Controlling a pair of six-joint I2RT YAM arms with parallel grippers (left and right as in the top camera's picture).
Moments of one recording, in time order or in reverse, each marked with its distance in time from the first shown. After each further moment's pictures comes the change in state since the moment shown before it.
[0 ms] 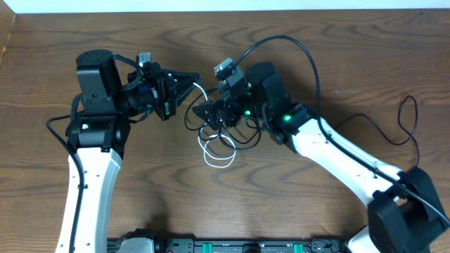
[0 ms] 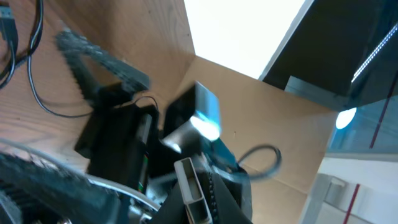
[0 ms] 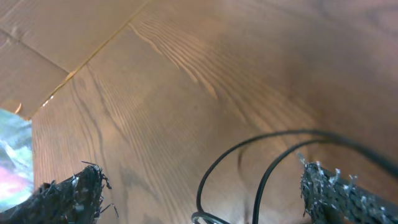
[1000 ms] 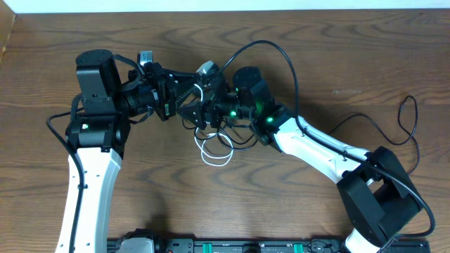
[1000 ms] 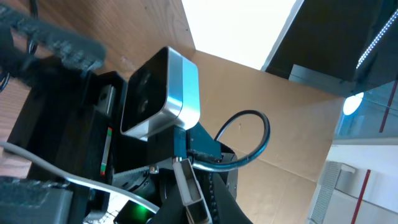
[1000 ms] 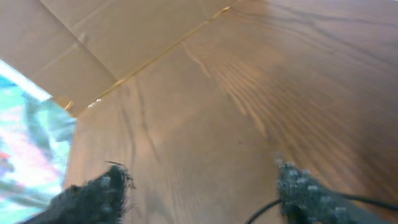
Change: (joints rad) left arm 0.000 0.000 0.000 0.000 0.026 0.056; right arm 0.042 0.140 0.000 0.335 -0.167 0.021
